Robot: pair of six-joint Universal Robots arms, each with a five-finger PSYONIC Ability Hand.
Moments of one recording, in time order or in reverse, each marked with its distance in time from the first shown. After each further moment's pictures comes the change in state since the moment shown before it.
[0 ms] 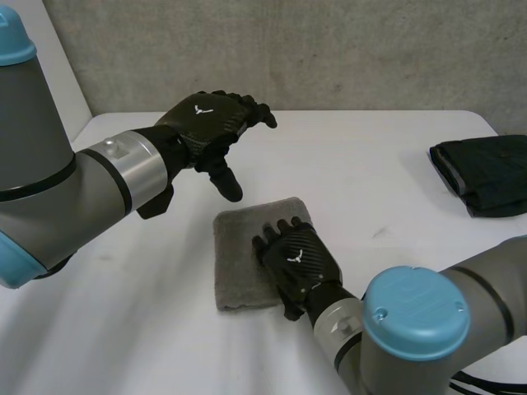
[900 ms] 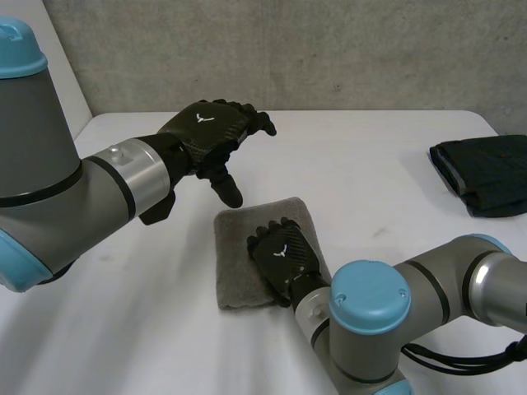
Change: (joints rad) left arm 0.000 -0.013 -0.018 0.009 -0.003 -0.003; right arm 0.003 0.223 -0.158 -0.090 0.002 -0.071; left_hand 0.000 0.000 0.000 0.000 0.000; right_hand 0.188 0.187 0.207 0.188 0.148
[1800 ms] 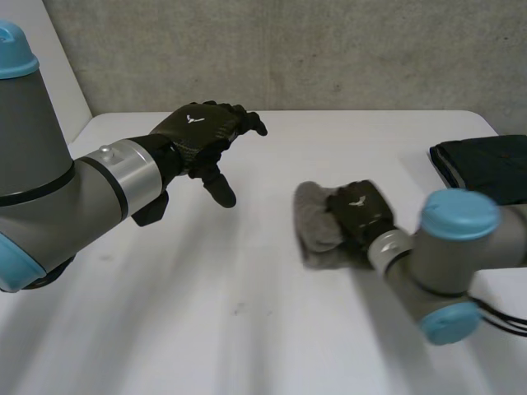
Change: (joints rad) left arm 0.026 0.009 -0.021 0.003 0.000 -0.031; right arm -0.345 -0.018 -0.053 0.071 -0.152 -0.060; left_hand 0.000 0.000 0.000 0.000 0.000; right_hand 0.506 0.748 0.710 0.746 0.692
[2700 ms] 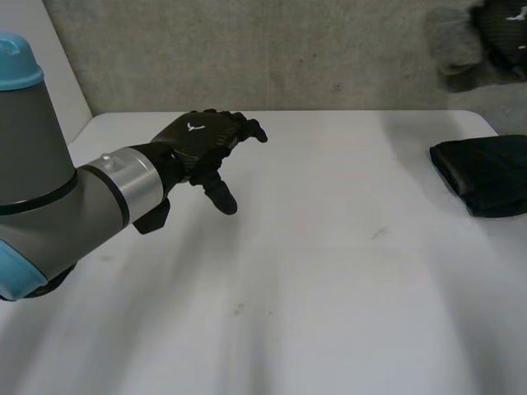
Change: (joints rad) left arm -0.003 0.006 -0.035 0.012 -0.006 -0.025; right arm -0.506 0.269 -1.100 0.155 -0.480 -0.056; left_hand 0.000 0.000 0.000 0.000 0.000; right_hand 0.015 0.000 0.009 0.018 0.014
